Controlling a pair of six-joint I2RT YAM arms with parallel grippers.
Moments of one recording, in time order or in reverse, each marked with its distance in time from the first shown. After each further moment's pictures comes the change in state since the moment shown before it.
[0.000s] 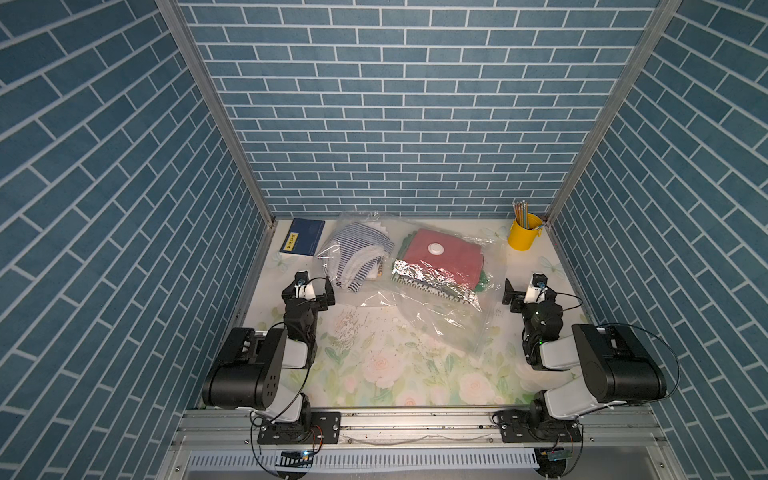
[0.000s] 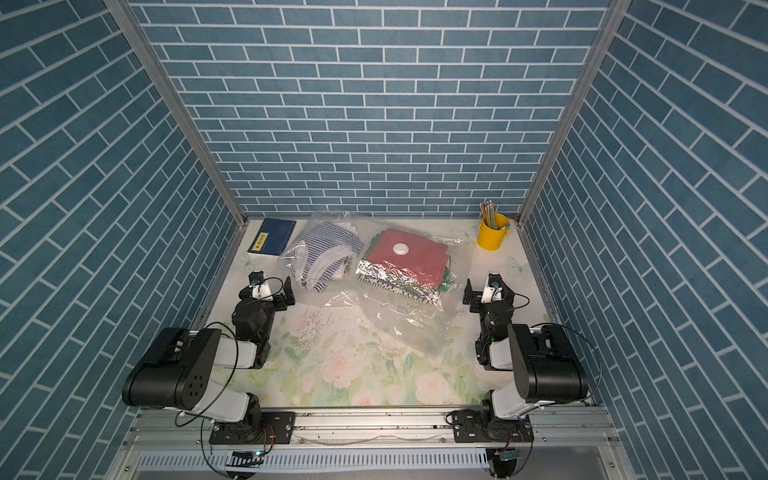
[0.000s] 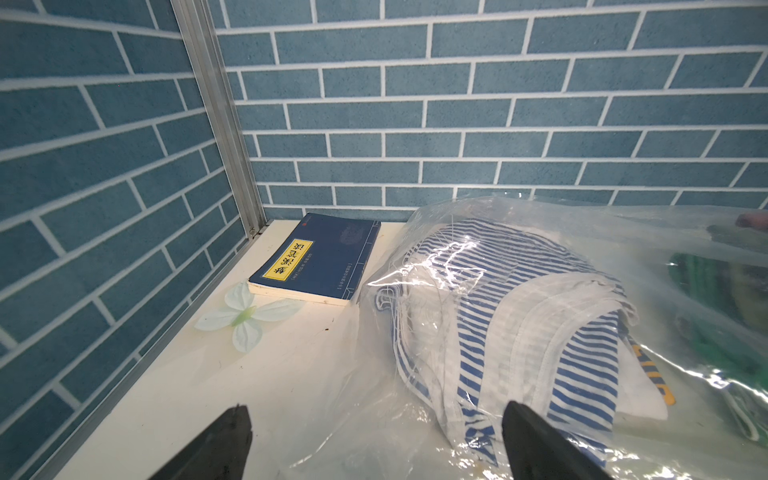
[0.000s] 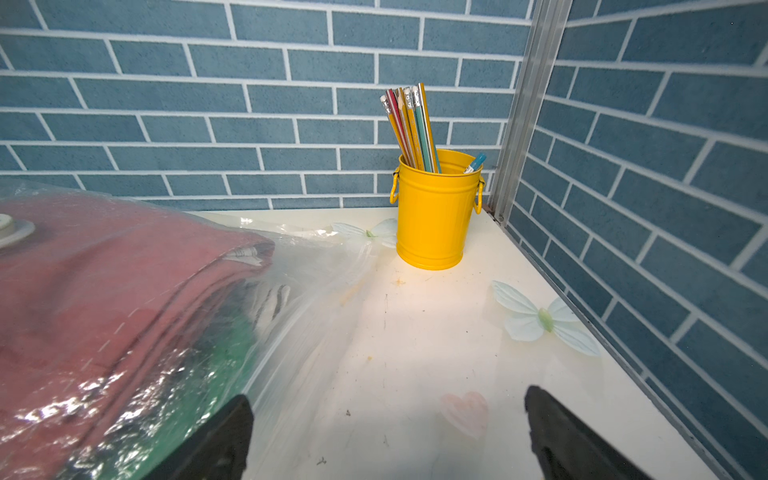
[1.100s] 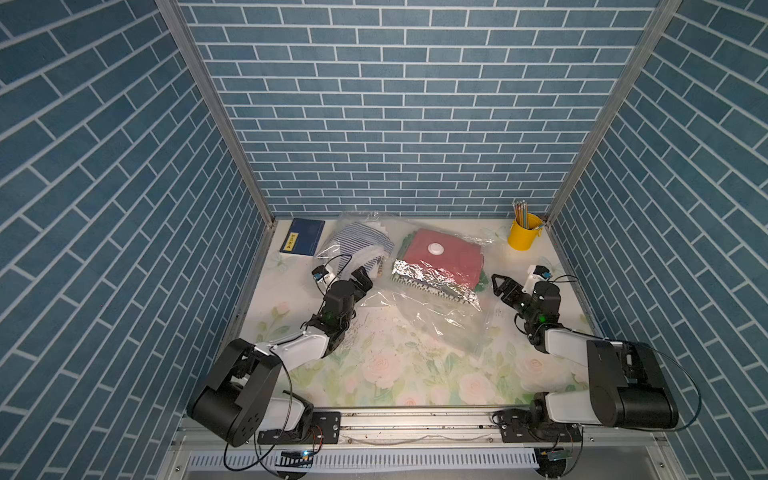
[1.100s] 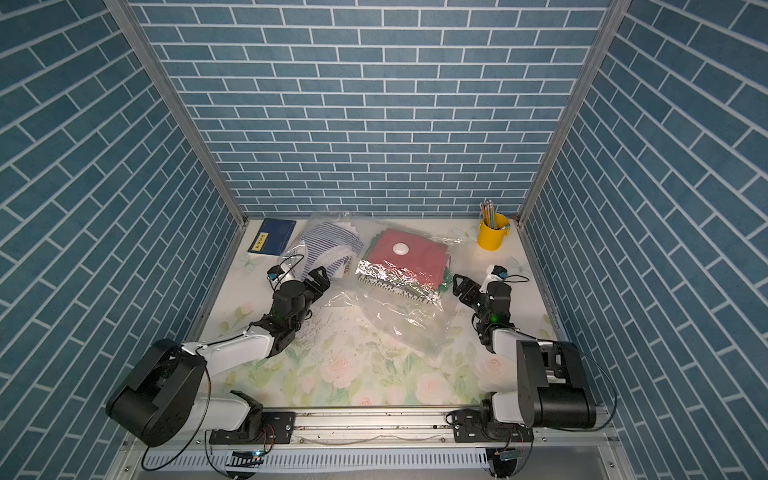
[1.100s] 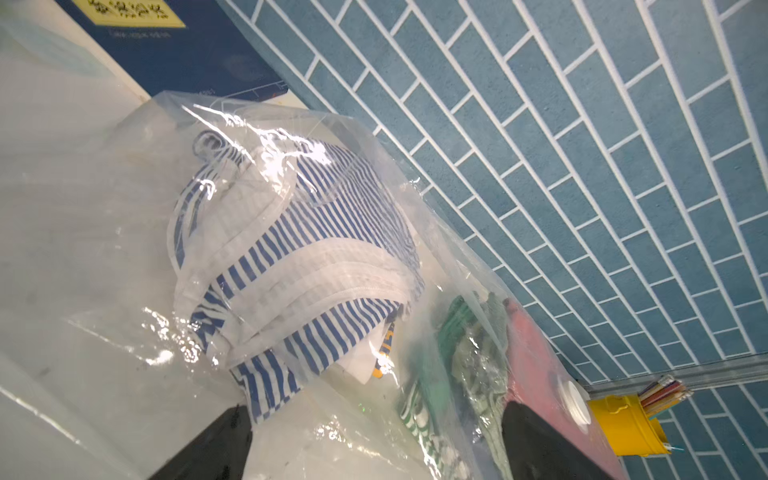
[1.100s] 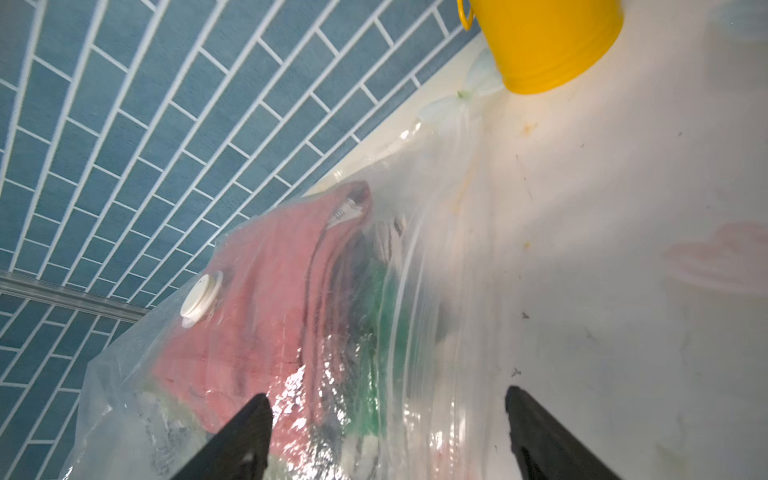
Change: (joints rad) left arm -0.421 -0.107 0.254 -0.596 -0.227 -0.952; right arm 0.011 -0.069 0.221 -0.587 -0.349 0.689
